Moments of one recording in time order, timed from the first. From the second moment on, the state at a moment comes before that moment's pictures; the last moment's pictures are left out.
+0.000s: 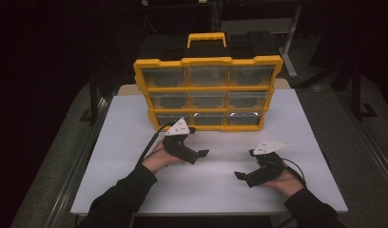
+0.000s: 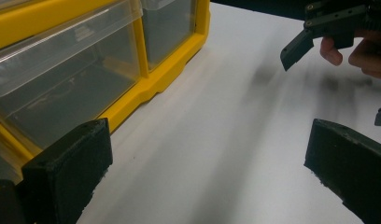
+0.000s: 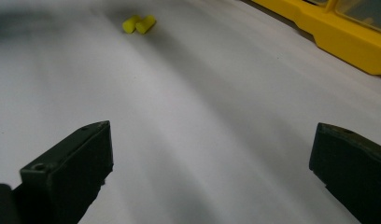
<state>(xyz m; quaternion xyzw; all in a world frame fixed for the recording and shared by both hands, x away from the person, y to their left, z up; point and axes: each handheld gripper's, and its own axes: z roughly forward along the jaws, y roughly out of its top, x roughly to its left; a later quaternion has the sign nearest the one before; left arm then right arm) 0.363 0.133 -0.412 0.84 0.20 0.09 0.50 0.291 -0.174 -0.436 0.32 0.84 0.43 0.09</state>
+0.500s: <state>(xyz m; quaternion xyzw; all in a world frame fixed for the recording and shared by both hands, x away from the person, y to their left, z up) 0.368 0.123 -0.414 0.84 0.19 0.09 0.50 0.291 -0.174 -0.436 0.32 0.84 0.43 0.09</state>
